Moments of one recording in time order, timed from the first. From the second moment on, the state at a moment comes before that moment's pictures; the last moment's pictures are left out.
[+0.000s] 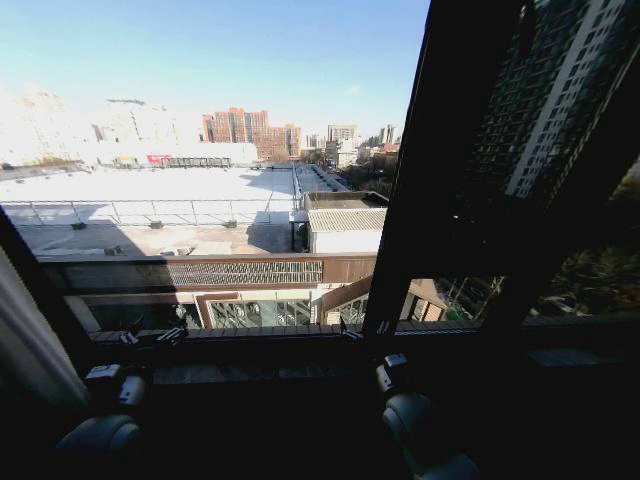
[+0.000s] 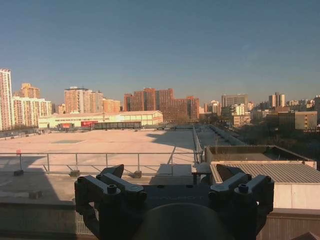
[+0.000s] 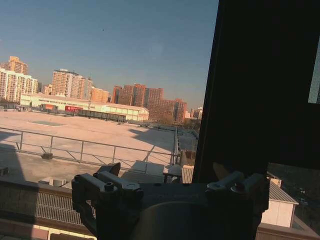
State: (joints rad) left arm 1.46 -1.21 -0.85 -2.23 -0.43 0.33 -0.14; right arm -1.23 1.28 0.28 2.04 0.11 -0.24 0.17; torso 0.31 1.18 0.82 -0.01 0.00
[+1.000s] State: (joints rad) left arm 1.48 -1.22 -0.86 -2.25 -0.41 0.32 -0.13; right arm -1.24 1.28 0.28 2.05 0.12 -0.25 0.20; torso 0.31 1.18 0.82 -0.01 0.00
